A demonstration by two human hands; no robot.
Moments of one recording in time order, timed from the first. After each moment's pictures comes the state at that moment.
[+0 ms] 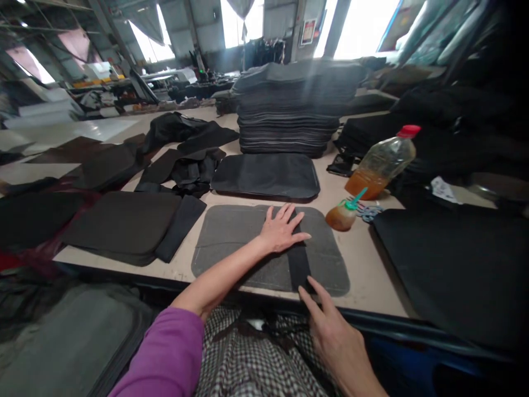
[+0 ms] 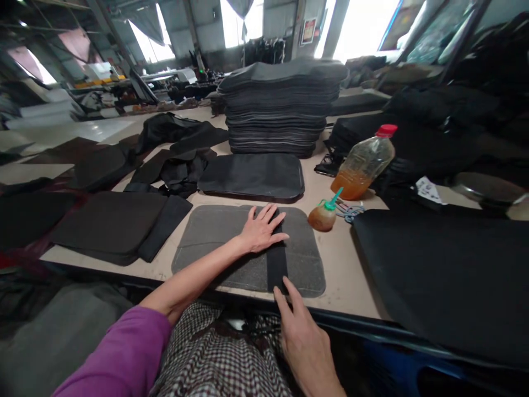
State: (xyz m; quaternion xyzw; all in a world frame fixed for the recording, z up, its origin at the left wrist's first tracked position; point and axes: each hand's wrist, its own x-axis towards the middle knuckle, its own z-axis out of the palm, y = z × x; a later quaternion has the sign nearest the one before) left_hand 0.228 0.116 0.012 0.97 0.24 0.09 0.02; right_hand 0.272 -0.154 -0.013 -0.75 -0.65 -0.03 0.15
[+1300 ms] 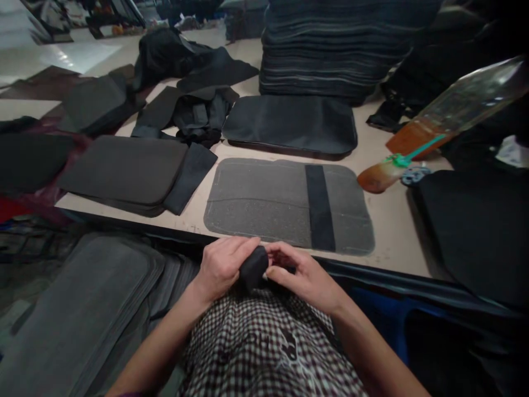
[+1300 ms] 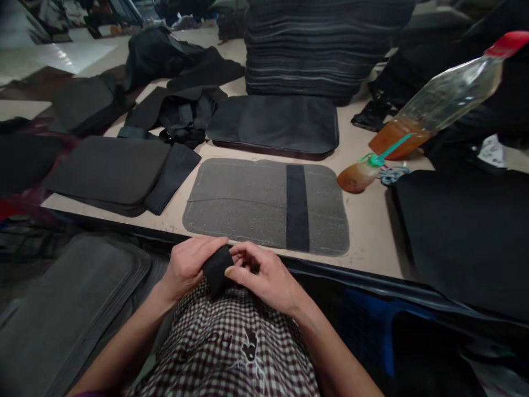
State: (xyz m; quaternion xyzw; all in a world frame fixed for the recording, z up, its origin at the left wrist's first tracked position) left_hand -0.015 -0.009 0.043 0.91 0.24 0.29 0.14; right_hand 0.201 -0.082 0.046 -0.50 -0.54 0.57 0.37
